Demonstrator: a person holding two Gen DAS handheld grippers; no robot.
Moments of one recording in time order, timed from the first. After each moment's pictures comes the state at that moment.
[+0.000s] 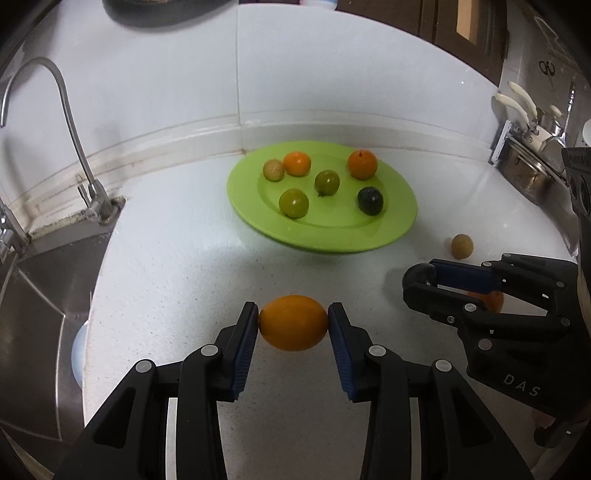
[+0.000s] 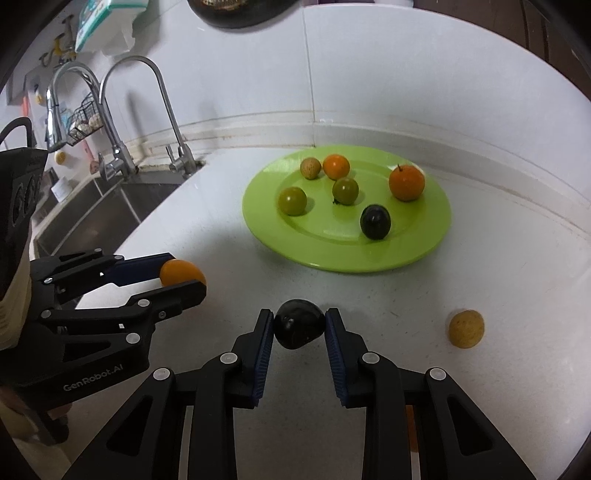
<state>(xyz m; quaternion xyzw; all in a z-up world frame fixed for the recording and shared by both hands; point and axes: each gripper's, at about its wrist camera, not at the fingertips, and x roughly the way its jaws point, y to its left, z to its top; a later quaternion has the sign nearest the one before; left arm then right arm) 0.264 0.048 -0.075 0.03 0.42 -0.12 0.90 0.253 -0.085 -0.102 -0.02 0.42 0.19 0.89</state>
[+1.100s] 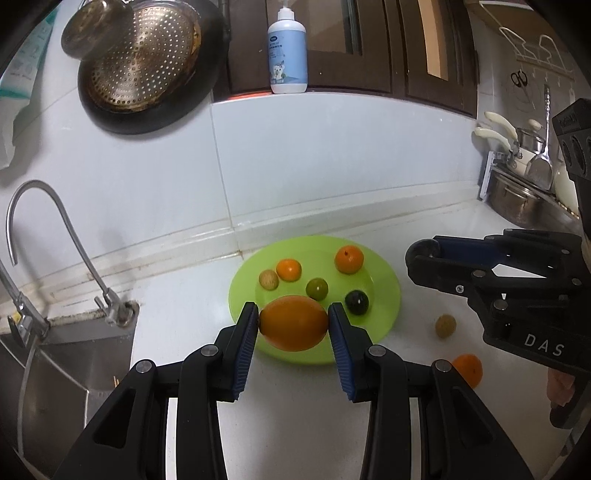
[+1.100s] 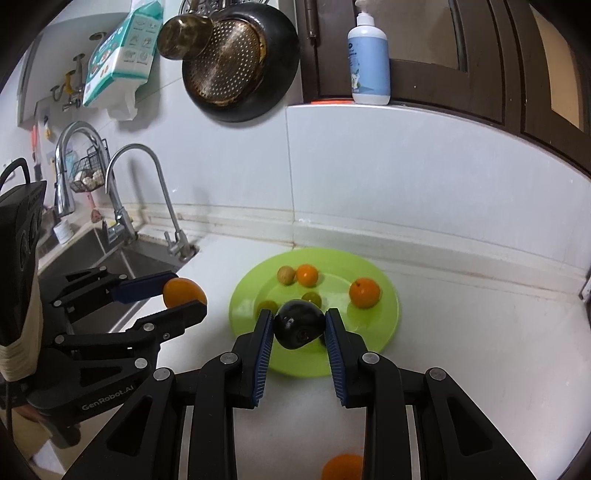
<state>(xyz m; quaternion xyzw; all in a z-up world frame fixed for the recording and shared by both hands) 0.288 0.027 -0.005 0.08 0.30 -0.13 0.94 0.270 -0.113 -0.020 -0.02 0.31 0.18 0.93</state>
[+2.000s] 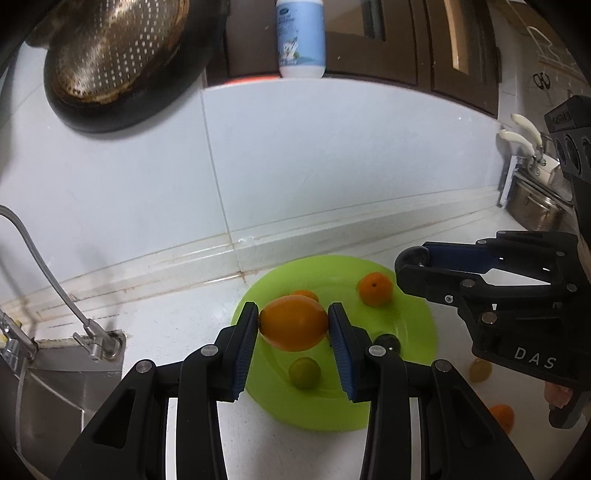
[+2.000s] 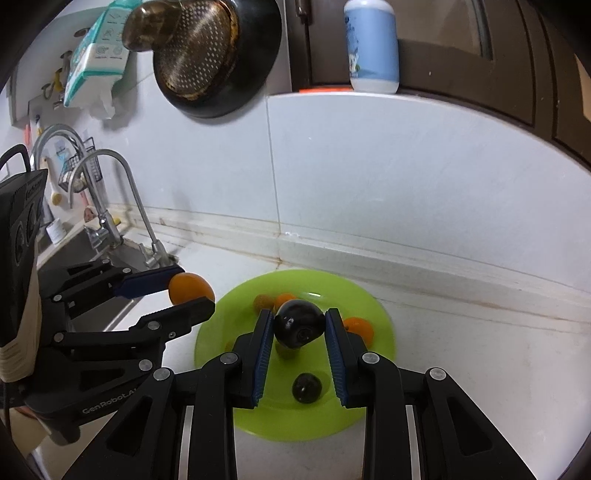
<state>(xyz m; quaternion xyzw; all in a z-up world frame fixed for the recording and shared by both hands) 0.366 0.020 -0.018 0.08 0.32 -0.13 0.93 0.352 -0.113 -0.028 -0.03 0.33 0.19 0.92</state>
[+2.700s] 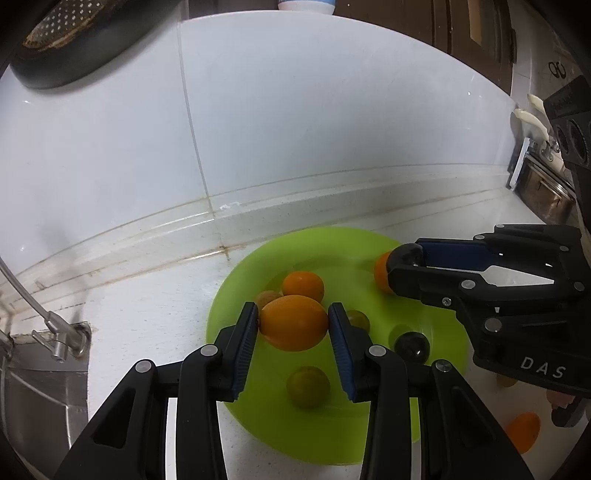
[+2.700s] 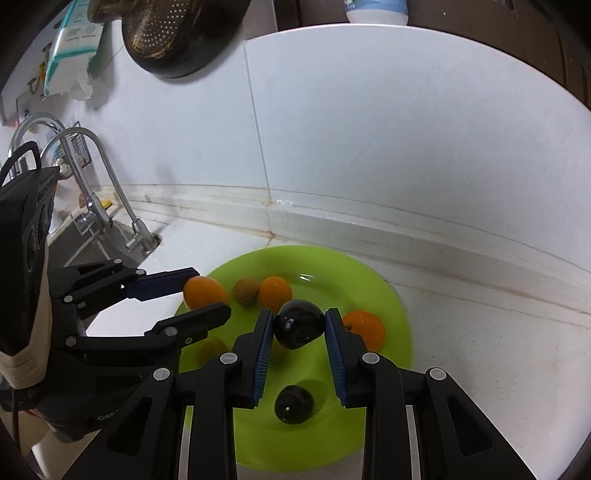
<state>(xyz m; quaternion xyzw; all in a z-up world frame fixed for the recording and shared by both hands) 0.411 0.012 -0.062 0.07 0.38 -0.15 0.91 0.400 -0.110 -0.069 -0.02 0.38 0.21 0.90</state>
